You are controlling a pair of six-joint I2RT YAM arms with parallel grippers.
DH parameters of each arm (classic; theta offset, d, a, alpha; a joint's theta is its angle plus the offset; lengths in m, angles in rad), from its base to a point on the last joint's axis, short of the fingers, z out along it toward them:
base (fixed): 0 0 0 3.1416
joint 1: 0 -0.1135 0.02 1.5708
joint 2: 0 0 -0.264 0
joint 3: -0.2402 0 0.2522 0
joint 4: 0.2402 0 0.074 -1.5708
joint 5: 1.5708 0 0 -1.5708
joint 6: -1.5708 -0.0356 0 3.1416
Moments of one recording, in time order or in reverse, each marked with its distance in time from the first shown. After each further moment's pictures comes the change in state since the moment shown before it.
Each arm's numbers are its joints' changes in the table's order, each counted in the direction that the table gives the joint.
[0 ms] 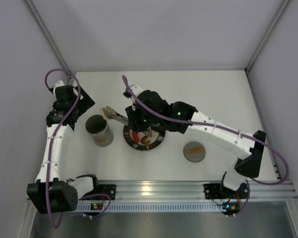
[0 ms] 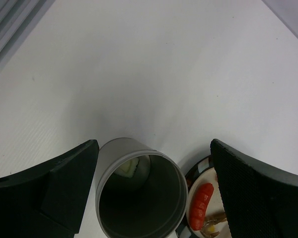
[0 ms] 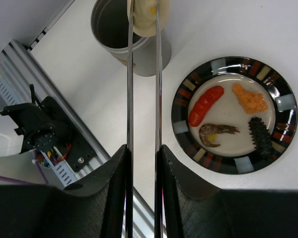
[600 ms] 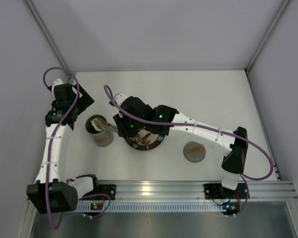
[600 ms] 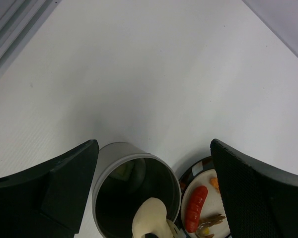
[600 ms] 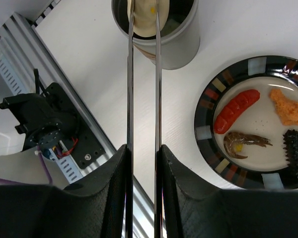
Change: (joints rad) left arm 0.000 0.000 -0.039 0.000 0.000 0.006; right arm -0.060 0.178 -0.097 -0.010 -0.064 0.011
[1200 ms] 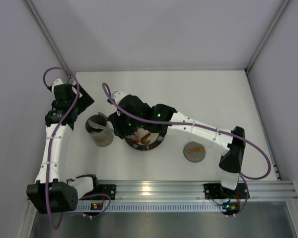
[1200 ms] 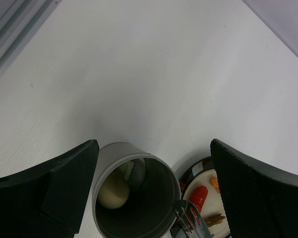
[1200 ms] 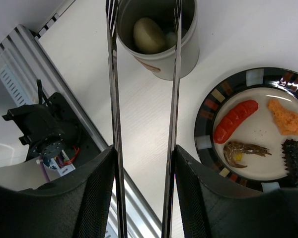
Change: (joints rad) left arm 0.000 0.000 0.000 0.000 0.000 0.000; right arm 0.000 0.039 -0.050 -0.007 0.012 0.000
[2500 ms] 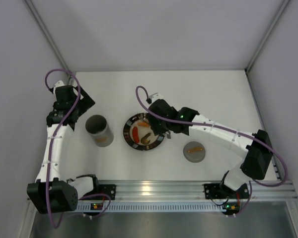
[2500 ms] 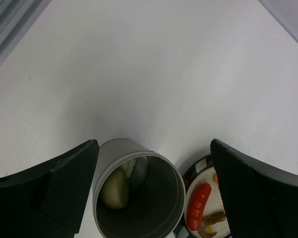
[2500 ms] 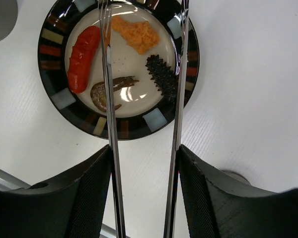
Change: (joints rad) left arm -0.001 0.000 0.032 -0.009 0.009 0.003; right arm 0.196 -0.281 0.507 -0.002 0.269 -0.012
